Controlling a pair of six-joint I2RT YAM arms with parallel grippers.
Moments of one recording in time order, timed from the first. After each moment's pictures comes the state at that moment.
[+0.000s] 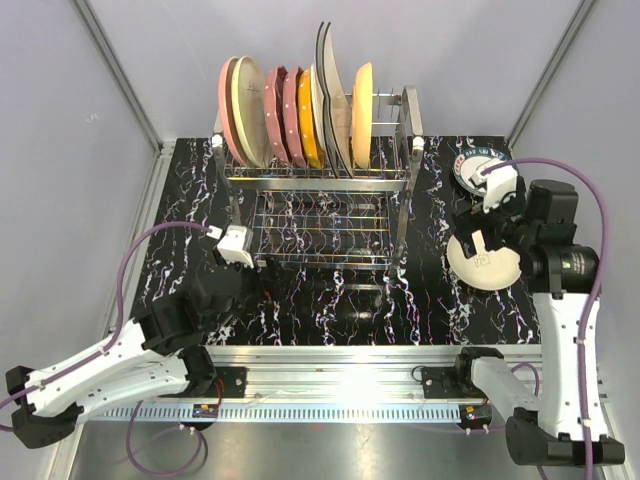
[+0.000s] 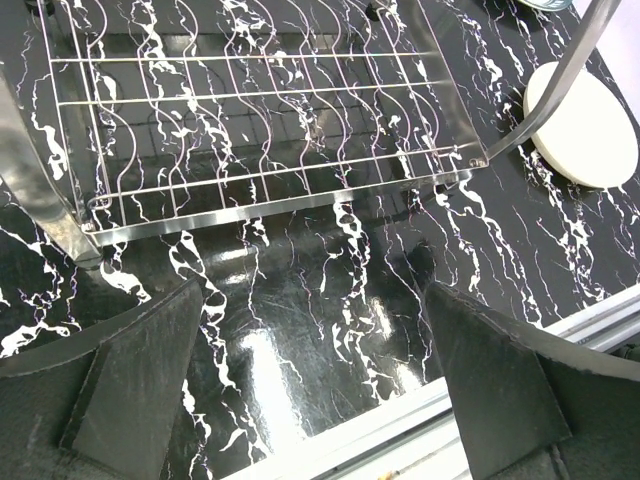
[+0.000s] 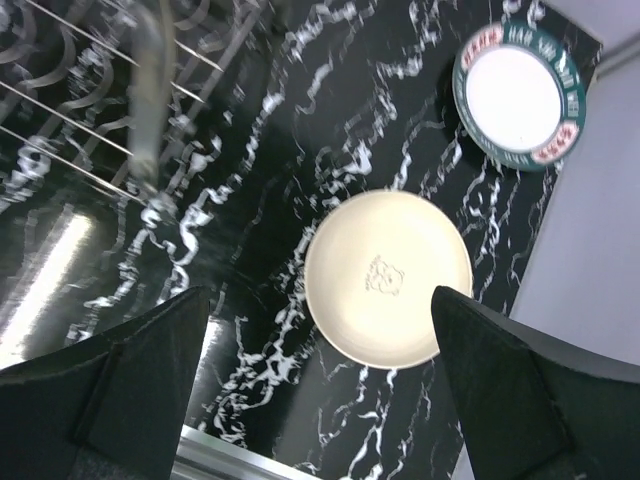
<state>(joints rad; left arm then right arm) -1.05 0.65 0.72 -0.50 -0.52 -0.59 -0.03 0.92 1.29 -0.97 -0.25 -0.47</state>
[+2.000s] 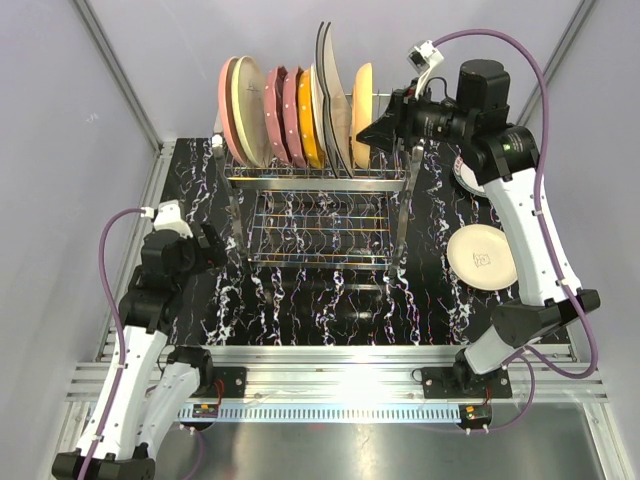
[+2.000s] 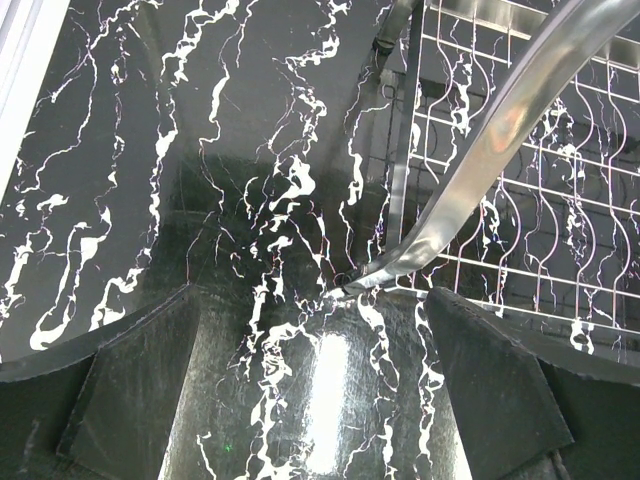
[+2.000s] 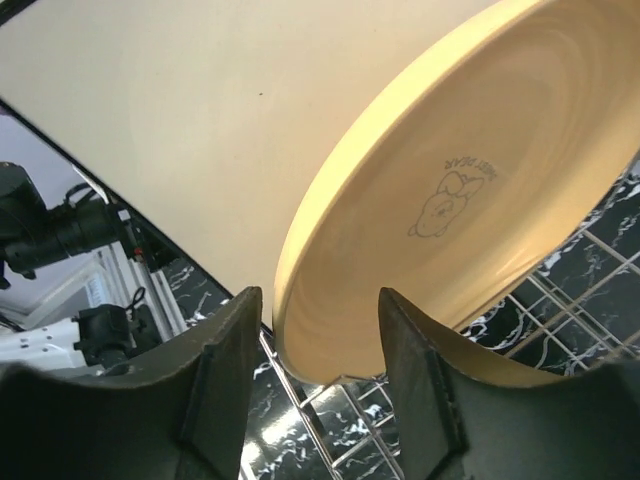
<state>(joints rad) -0.13 0.65 0.74 -0.57 -0.13 -0.29 0.33 1.59 2.07 -0.71 -0.69 0.14</state>
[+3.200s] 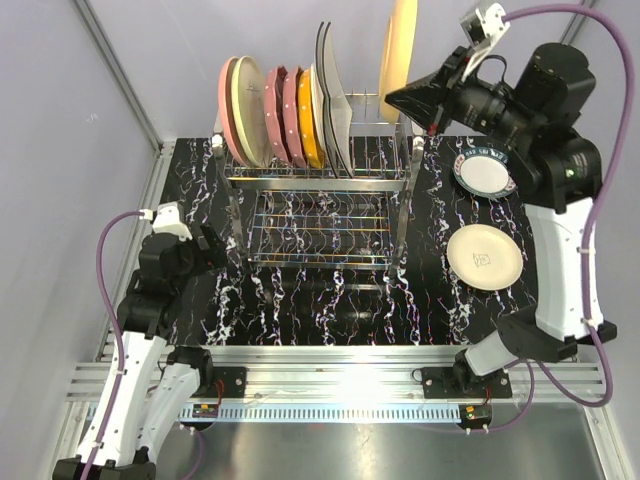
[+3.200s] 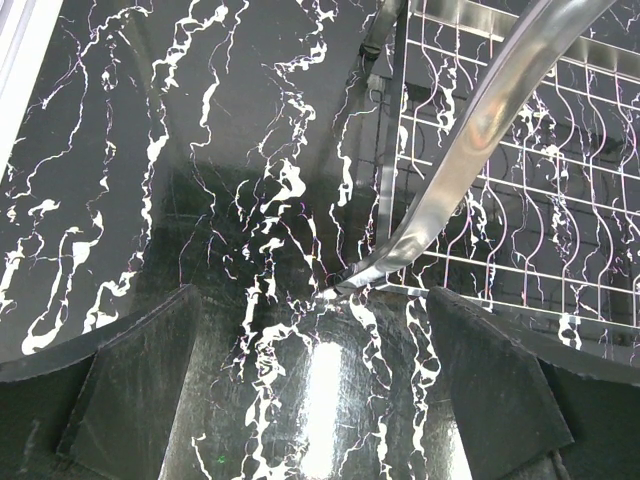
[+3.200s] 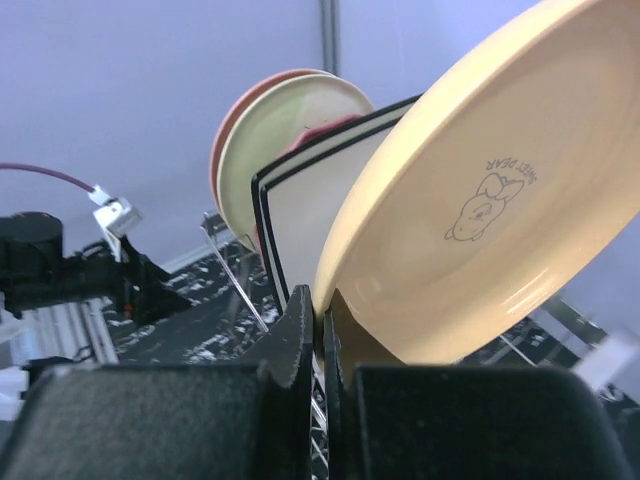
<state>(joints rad) -0.13 0.62 0.73 -0.57 -0.11 -0.29 0.35 1.55 2.36 -0.72 -0.62 0.11</state>
